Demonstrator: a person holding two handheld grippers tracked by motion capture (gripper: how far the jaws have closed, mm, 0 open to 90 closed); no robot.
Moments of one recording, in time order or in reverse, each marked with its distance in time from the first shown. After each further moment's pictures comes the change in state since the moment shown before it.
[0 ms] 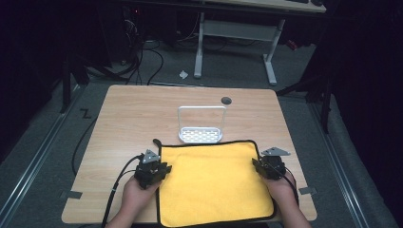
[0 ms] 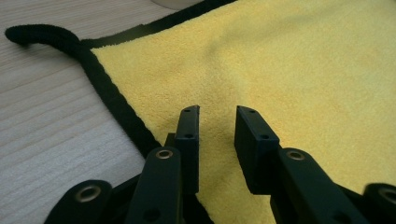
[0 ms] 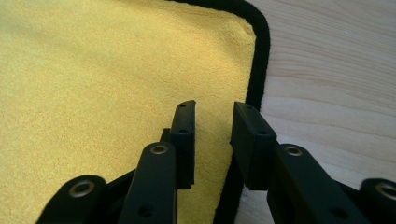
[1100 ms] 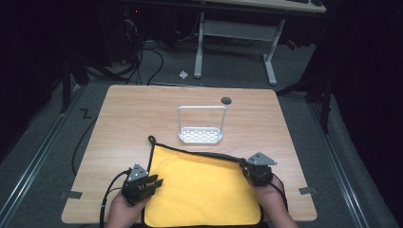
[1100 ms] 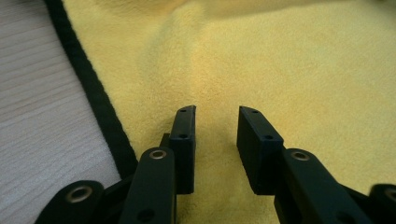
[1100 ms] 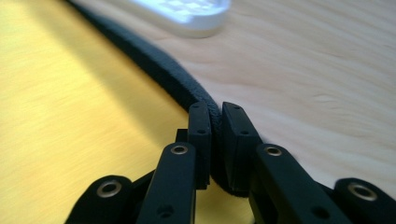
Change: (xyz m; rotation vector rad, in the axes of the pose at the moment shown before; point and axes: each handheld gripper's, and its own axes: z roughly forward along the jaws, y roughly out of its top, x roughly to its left) left arm -0.005 -0.038 -0.038 -0.014 -0.011 0.008; right arm 0.054 0.012 -0.015 -0.139 0.041 -0.127
